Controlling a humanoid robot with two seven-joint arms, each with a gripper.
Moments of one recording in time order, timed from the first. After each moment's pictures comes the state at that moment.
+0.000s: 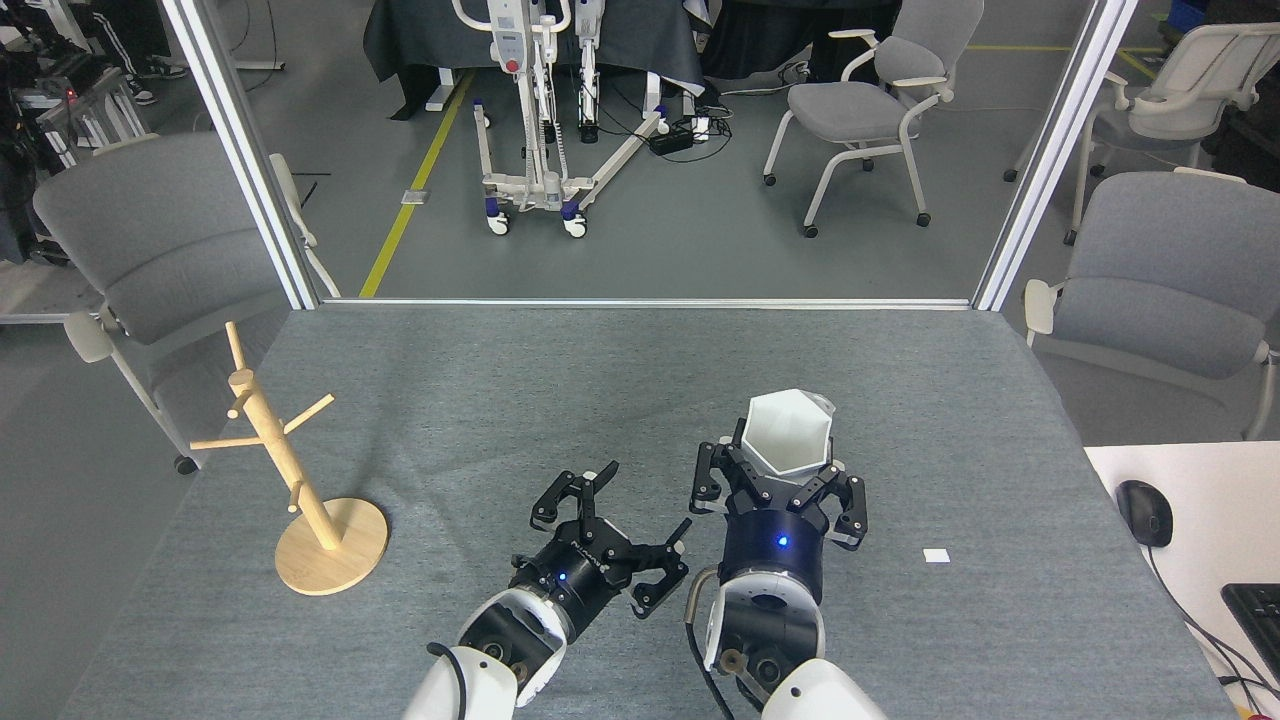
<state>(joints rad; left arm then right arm) -0.34 -0.06 -0.35 -1.24 -1.70 -0.28 0.06 -0.37 -0.02 0.70 -1.60 1.44 0.96 0.36</state>
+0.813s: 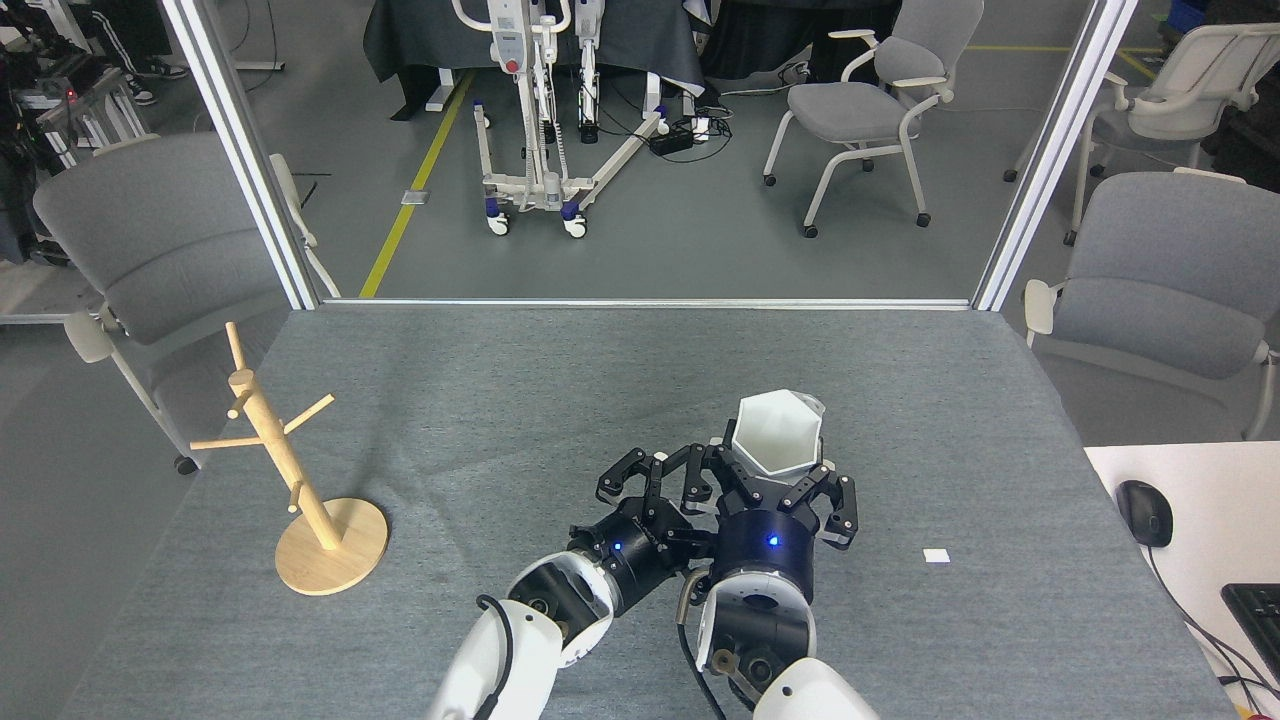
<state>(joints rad) -0.45 -0.14 -0.37 -1.13 -1.69 -0.44 0.05 -0.37 -0.01 0.70 -1.59 1.44 0.95 0.37</state>
